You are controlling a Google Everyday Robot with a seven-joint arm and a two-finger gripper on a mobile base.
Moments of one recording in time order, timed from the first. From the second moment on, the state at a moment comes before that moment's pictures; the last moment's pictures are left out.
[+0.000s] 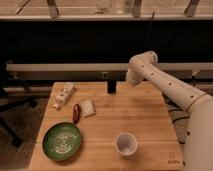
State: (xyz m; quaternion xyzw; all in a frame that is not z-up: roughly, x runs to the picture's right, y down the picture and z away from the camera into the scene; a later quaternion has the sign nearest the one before) arm 0.143 -0.013 0.879 -0.19 -0.09 -0.11 0.97
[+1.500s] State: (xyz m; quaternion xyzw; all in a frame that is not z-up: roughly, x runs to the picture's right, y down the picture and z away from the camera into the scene) arm 0.062 -0.053 0.939 -0.17 -0.15 -0.12 0.97
